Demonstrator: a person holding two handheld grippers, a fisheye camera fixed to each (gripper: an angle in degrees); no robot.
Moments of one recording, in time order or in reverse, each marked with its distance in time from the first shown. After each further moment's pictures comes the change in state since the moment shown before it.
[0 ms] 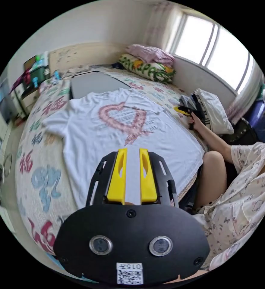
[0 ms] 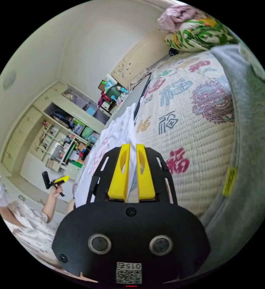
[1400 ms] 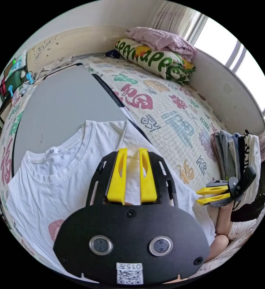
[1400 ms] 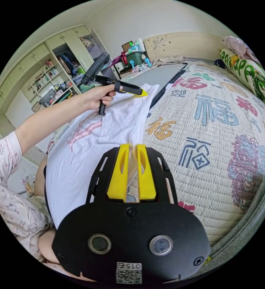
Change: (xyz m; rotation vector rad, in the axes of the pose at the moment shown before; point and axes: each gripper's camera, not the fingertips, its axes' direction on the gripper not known) left arm -0.022 -0.386 0.535 -0.158 0.007 0.049; right arm -0.163 0.055 0.113 -0.296 0.169 -0.453
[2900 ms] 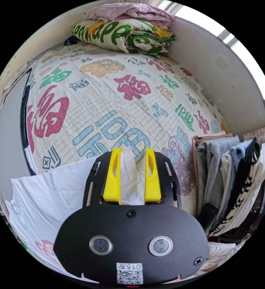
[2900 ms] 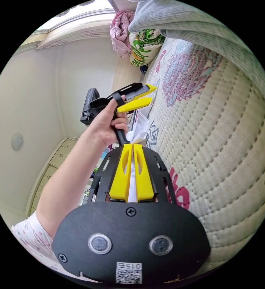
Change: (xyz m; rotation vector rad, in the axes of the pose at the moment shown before) left arm 0.267 -0.182 0.152 -0.195 0.066 0.123; right arm 0.168 -0.191 -0.225 0.664 -0.374 0.826
